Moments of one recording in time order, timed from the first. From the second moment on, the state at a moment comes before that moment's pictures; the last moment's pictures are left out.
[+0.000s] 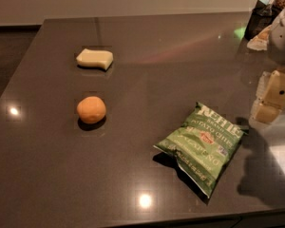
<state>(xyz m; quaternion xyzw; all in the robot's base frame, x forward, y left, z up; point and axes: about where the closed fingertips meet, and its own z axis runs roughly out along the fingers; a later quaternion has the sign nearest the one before) 0.438 -0.217 0.976 -0.60 0.78 -0.03 0.16</state>
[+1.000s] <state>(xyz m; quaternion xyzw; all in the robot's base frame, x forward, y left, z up) 0.442 -0.180 0.953 -0.65 0.75 -0.02 0.15</state>
